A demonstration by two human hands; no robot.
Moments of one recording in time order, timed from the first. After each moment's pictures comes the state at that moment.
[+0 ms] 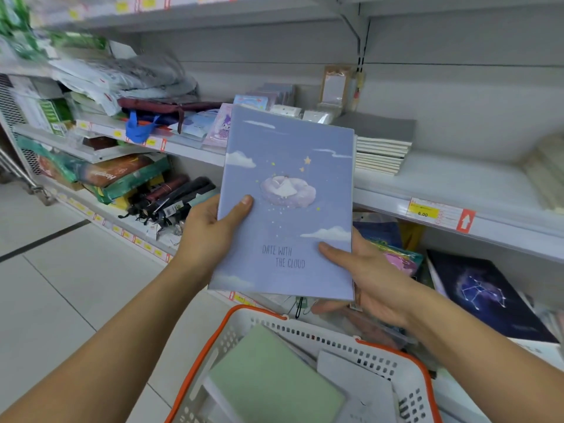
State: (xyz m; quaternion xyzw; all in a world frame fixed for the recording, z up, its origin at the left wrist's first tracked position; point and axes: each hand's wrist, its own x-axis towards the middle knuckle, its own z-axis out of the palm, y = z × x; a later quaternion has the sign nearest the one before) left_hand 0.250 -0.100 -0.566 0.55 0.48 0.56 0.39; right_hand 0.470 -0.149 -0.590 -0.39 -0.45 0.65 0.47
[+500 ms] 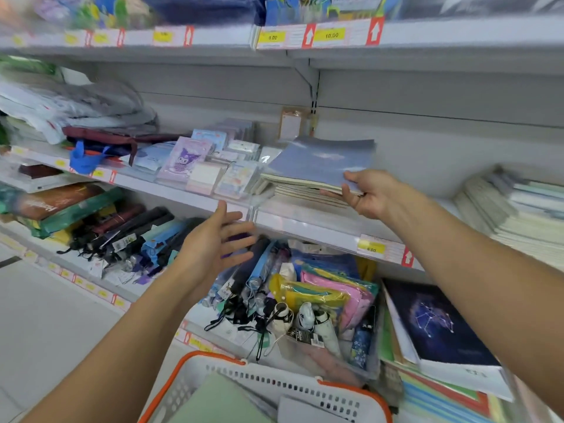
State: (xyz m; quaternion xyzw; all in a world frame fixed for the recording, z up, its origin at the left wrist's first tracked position) left_hand 0.307 -0.060 -0.539 0.45 0.42 0.51 0.60; right_hand 0.572 -0.019 -0.474 -0.48 -0.28 0.56 0.62
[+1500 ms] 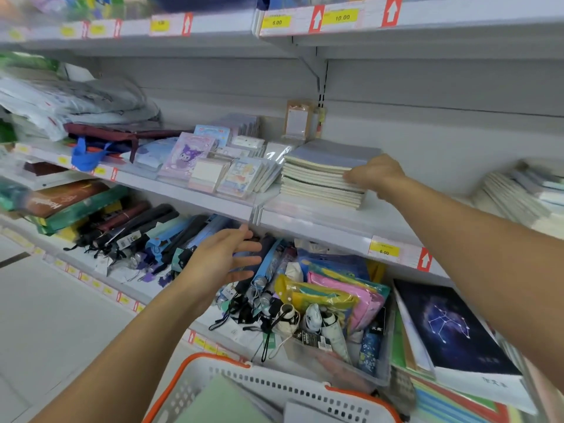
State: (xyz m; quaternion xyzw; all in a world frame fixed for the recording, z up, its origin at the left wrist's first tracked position) left_hand 0.308 -0.047 -0.564 0.52 0.48 0.44 0.56; right_hand 0.600 0.033 -0.471 -0.80 -0.46 0.15 0.36
